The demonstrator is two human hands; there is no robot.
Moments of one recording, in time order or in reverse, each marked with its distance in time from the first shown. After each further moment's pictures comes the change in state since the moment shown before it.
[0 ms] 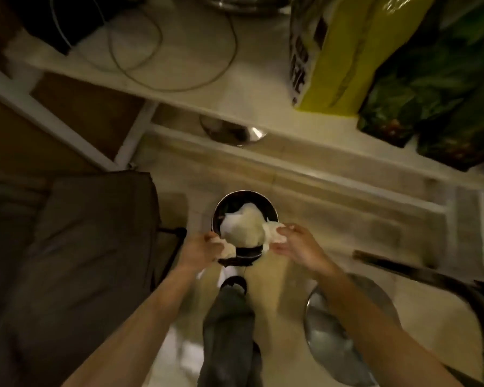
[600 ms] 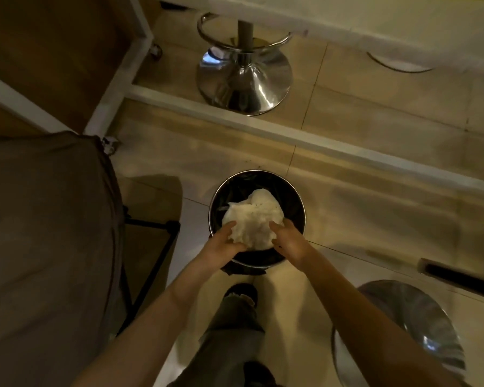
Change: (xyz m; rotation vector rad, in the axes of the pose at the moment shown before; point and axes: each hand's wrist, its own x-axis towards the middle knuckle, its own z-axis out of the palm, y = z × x) left_hand 0.168 -0.083 0.079 0.032 -0.216 -0.043; right_hand 0.209 0.106 0.034 -0.154 -0.026 0.156
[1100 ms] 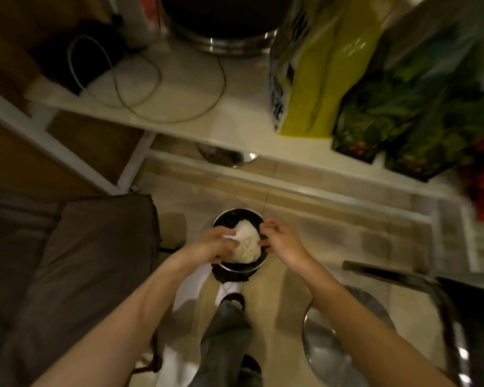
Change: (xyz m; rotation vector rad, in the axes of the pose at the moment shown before) left_hand -0.225 0.134 -0.049 -0.009 -0.133 0.108; right_hand -0.256 -0.090 -0.030 -0.051 0.047 -0.399
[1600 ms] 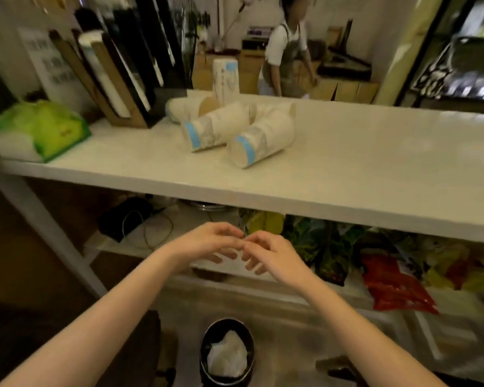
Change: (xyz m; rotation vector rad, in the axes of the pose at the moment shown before) left_hand -0.281 0.258 -0.007 0.343 0.042 0.492; right_hand -0.260 -0.263 -0.074 -0.293 0.040 -0.602
